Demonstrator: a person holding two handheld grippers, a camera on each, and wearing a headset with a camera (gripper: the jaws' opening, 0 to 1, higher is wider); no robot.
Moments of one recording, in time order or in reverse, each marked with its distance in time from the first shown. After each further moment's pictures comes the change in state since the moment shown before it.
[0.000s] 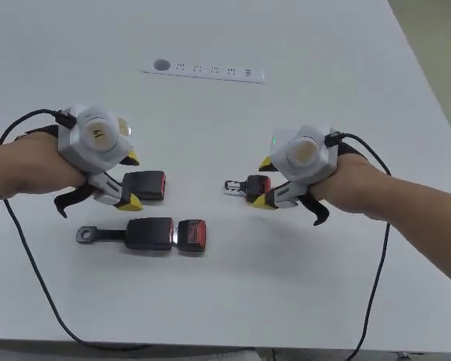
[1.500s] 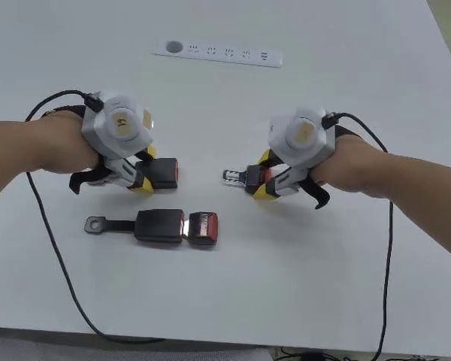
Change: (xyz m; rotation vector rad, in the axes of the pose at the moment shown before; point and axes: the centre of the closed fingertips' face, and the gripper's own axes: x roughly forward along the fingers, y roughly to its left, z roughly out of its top) left arm 0.015 -0.005 -0.002 0.139 0.075 -0.094; right arm 0.043 0.004 0.015 -0.008 -0.005 0.141
